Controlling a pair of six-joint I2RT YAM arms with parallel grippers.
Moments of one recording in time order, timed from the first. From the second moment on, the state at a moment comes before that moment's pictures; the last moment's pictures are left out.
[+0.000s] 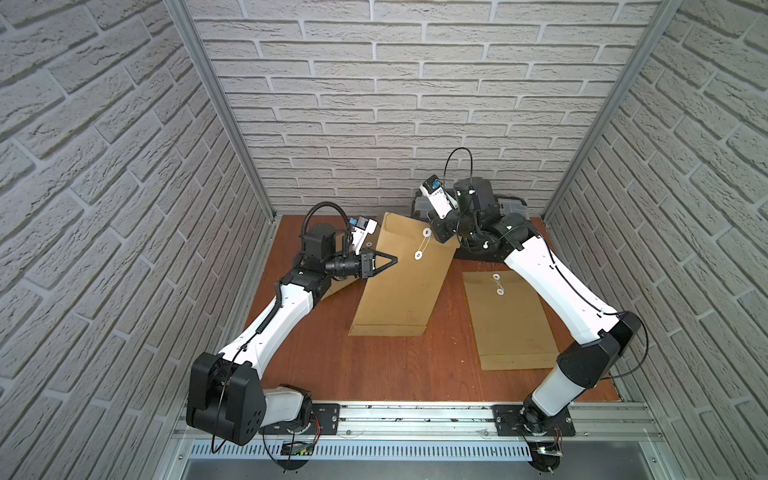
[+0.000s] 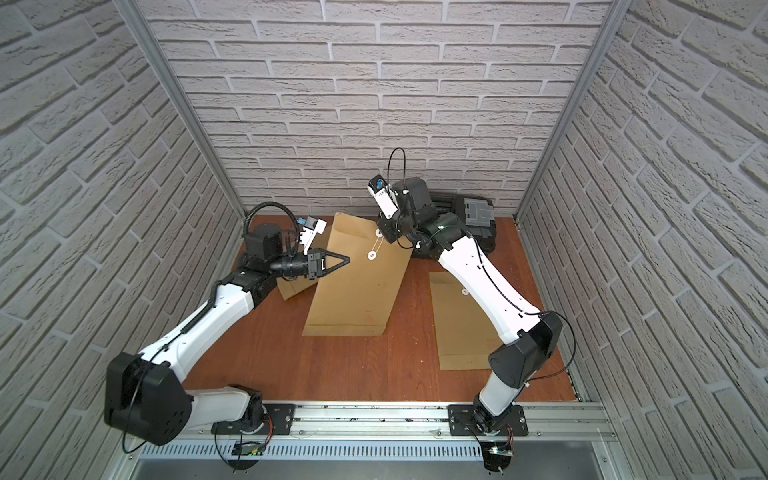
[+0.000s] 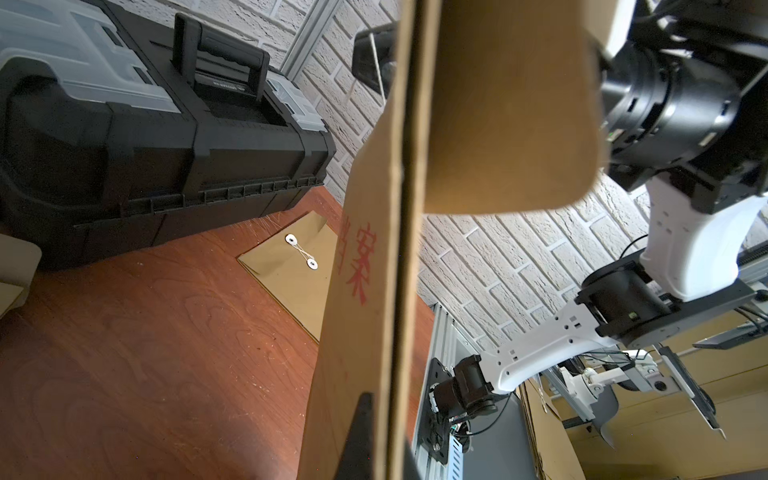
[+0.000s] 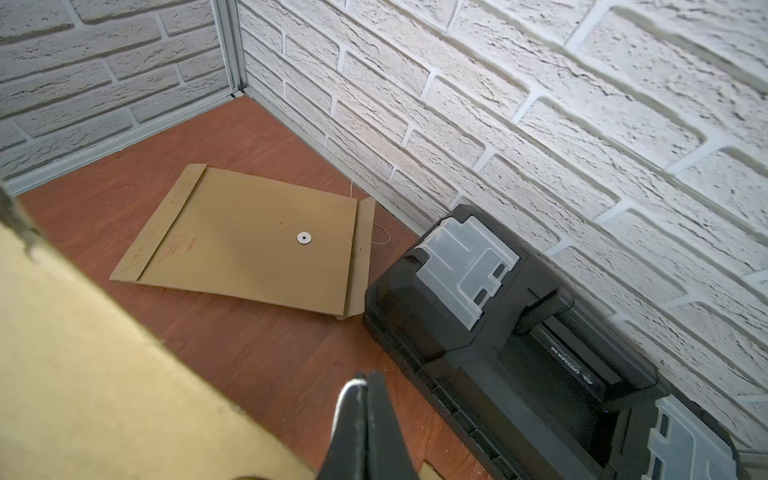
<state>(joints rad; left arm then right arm) -0.32 1.30 1.01 -0.05 1.02 -0.42 0.54 1.68 1.89 -0.77 0.08 -0.23</state>
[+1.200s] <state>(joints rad) -0.28 1.27 1.02 -0.12 0.84 -0.40 0.65 1.78 2.16 -1.13 0.18 -0.21</state>
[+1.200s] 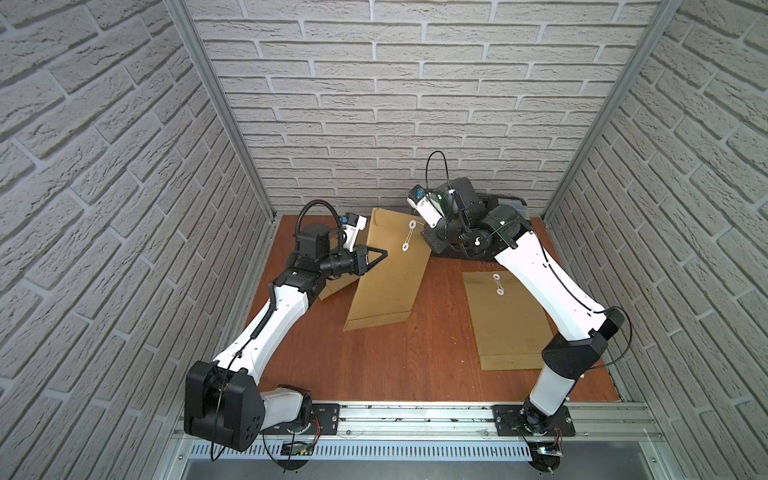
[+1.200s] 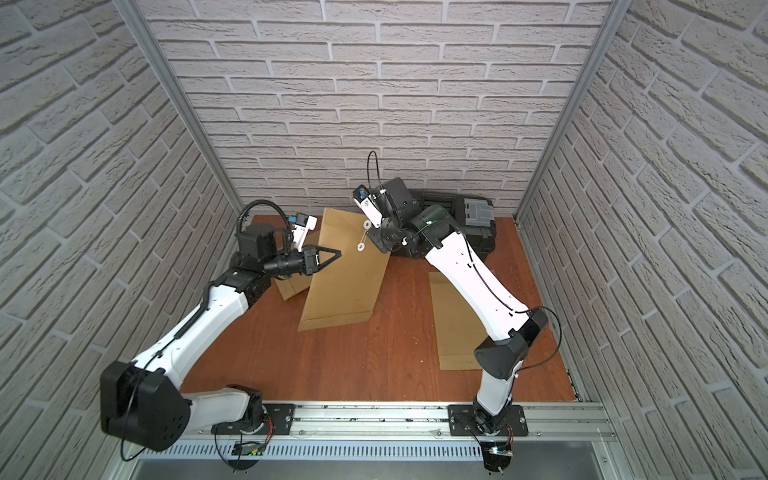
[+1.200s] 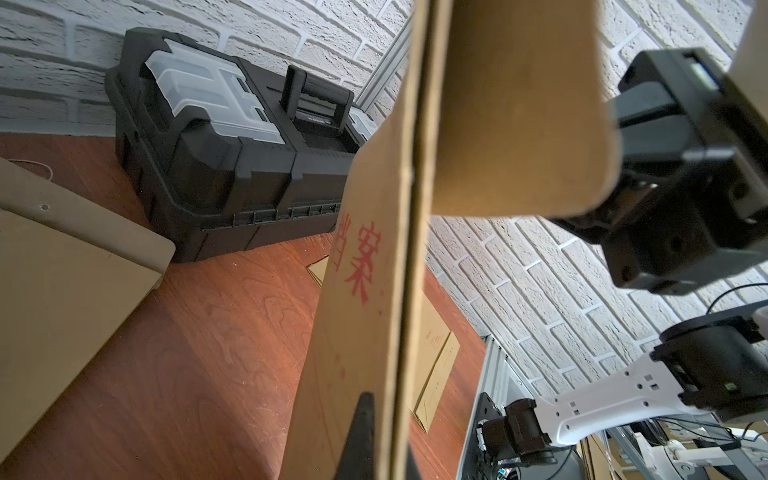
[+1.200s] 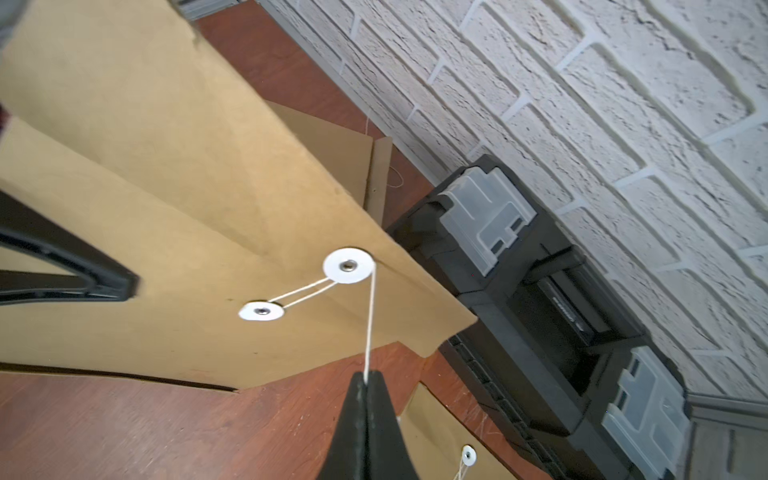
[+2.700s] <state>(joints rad) -0.34 1.27 1.02 -0.15 0.83 -0.37 0.56 1.97 2.36 -1.16 -0.22 -0.03</state>
